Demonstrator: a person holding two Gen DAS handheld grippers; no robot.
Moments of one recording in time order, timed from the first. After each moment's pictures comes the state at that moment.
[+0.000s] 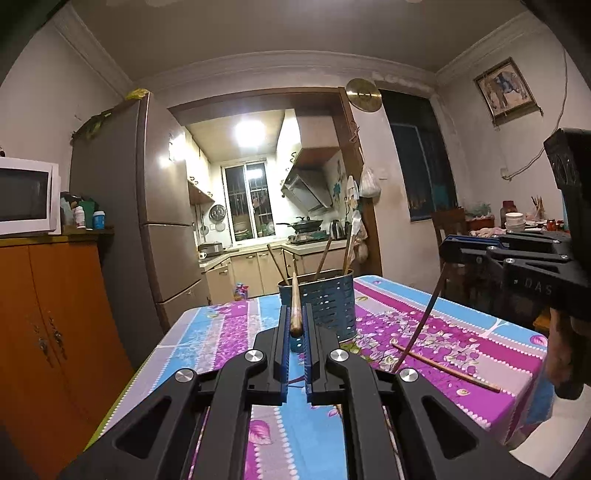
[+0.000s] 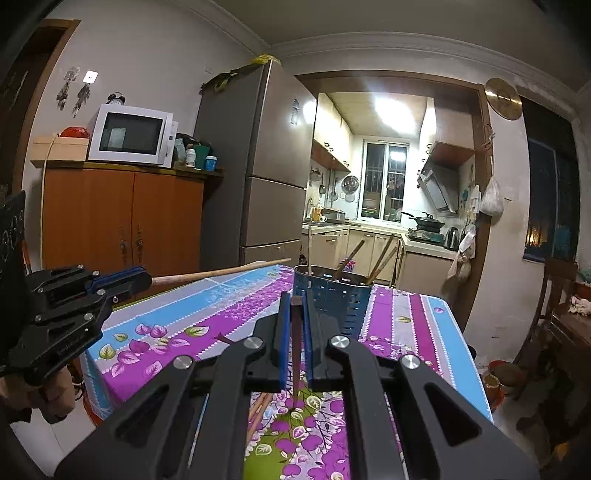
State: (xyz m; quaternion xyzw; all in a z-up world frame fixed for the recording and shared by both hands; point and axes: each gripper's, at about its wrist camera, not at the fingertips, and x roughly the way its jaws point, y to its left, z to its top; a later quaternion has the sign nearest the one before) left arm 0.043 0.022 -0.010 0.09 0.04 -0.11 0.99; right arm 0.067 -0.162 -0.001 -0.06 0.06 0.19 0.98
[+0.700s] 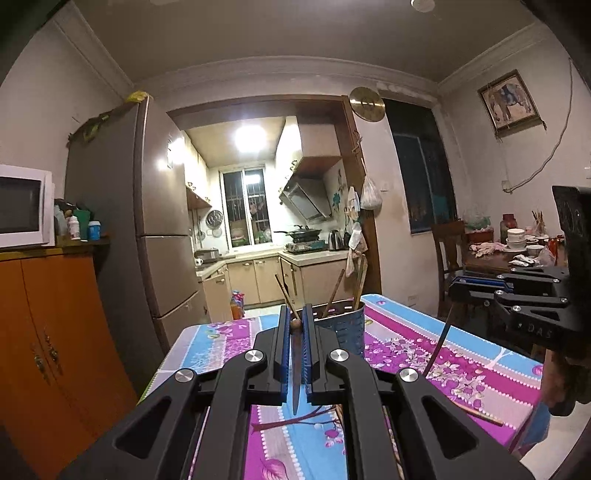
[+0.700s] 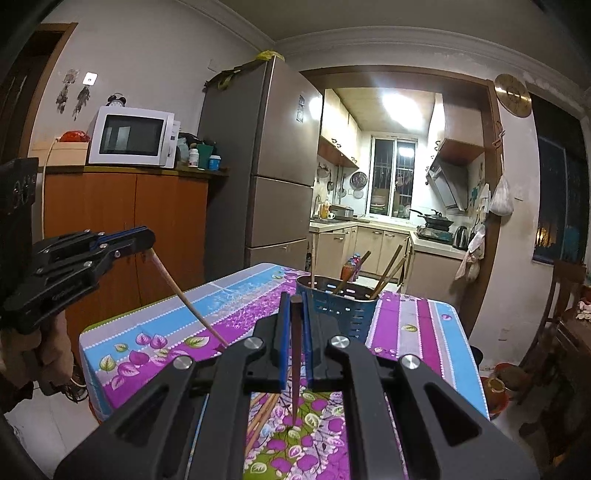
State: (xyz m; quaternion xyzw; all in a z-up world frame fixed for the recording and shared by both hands) left arm 0.081 0.038 0.046 0.08 0.03 -0.13 0.99; right arm 0.099 -0.168 0.026 -0.06 0.08 0.20 0.97
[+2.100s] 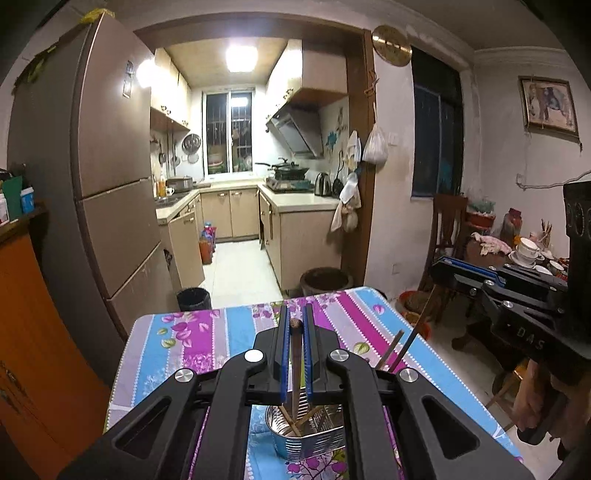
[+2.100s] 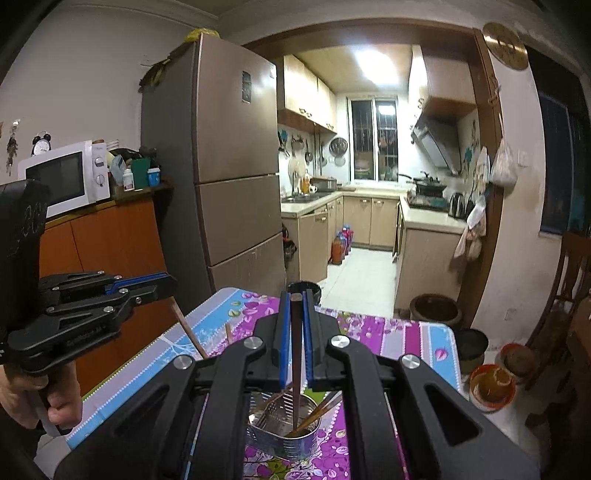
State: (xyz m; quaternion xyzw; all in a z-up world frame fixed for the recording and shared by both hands) left arm 0.354 -0.017 0.171 0.04 0.20 -0.16 0.97; right arm 0.330 -0.202 0.146 0.00 0.16 0.18 0.97
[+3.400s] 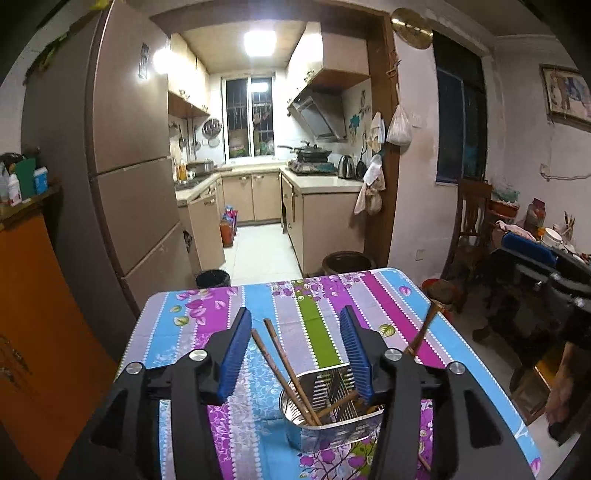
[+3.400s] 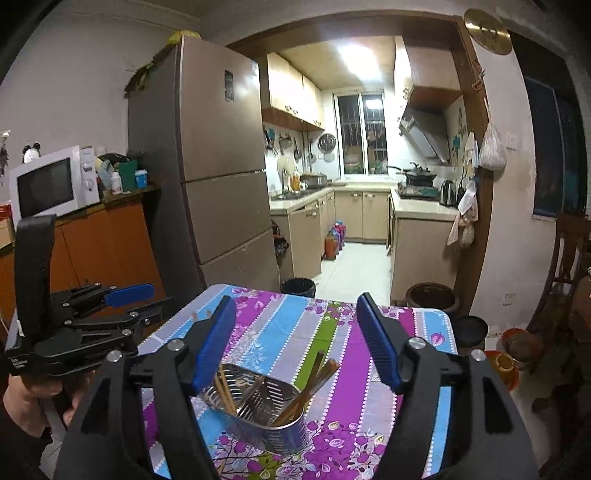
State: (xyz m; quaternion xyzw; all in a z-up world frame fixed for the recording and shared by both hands) left arm 0.365 -0.017 0.135 0.05 0.22 -0.11 0.97; right arm 0.324 -0.224 0.128 0.02 0.16 0.17 0.97
